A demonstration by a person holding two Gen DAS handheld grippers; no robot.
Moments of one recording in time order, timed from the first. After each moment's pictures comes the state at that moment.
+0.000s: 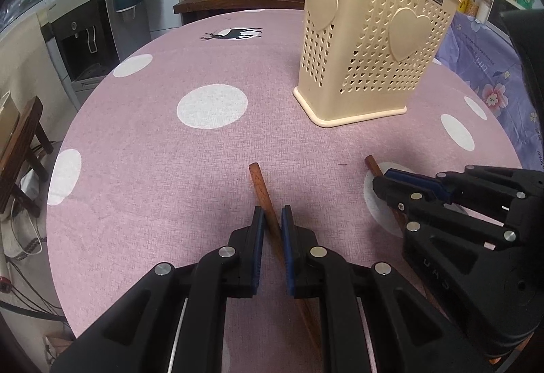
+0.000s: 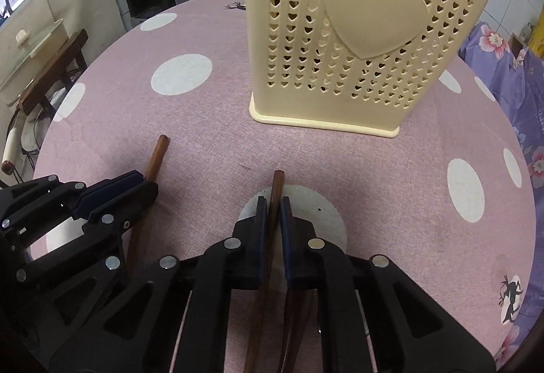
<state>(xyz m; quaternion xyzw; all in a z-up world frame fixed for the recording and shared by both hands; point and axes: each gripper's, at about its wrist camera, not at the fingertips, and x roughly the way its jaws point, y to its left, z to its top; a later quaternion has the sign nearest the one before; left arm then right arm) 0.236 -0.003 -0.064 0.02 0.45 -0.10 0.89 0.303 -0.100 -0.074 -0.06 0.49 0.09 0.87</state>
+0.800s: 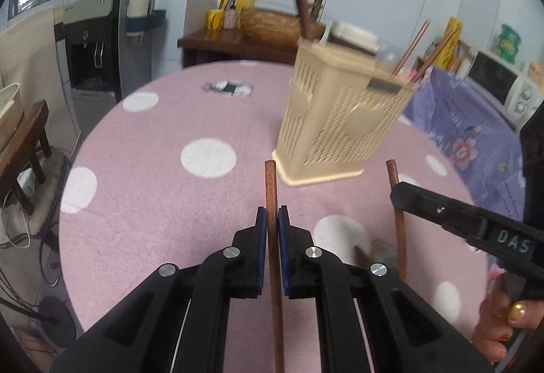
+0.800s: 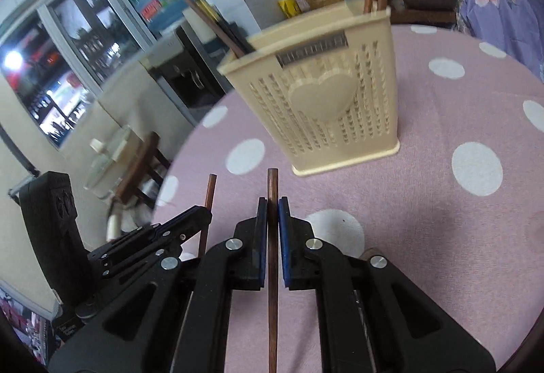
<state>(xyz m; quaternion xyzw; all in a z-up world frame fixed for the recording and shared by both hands) 0.204 0.013 0.003 -0.07 0.35 -0.13 0.92 0.248 -0.175 0.013 0.17 0.37 0.20 0.89</state>
